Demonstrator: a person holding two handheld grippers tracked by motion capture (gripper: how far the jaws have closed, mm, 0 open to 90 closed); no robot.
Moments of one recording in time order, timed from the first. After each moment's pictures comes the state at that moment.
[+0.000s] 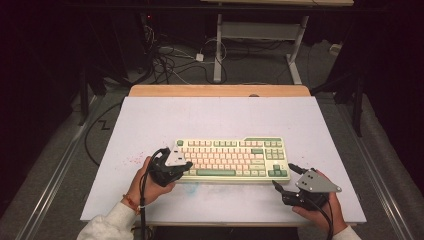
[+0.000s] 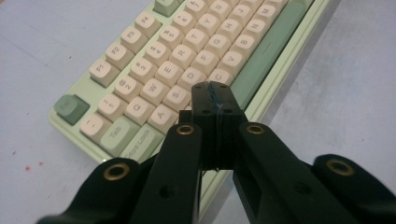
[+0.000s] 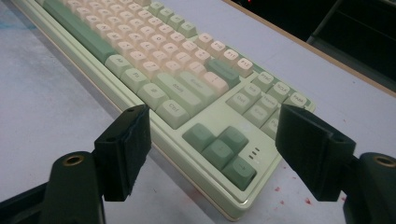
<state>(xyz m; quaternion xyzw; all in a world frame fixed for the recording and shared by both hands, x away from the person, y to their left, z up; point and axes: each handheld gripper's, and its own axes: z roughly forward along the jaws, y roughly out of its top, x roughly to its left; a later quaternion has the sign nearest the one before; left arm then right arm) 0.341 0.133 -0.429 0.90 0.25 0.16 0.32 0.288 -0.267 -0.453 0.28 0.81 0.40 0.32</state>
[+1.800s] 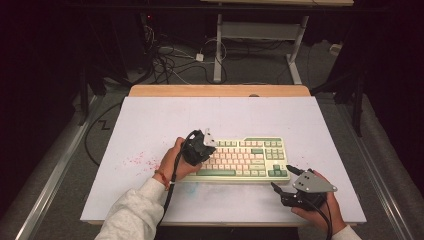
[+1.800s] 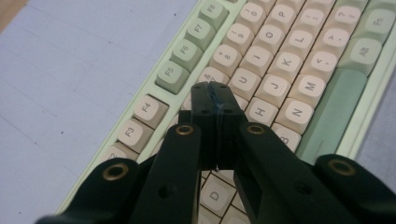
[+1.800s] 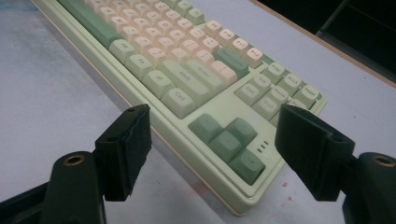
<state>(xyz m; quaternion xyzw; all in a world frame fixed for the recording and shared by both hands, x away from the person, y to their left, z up) 0.399 0.068 -0.426 0.91 0.23 0.18 0.29 0.290 -0.265 -0.458 0.28 0.82 0.39 0.32</state>
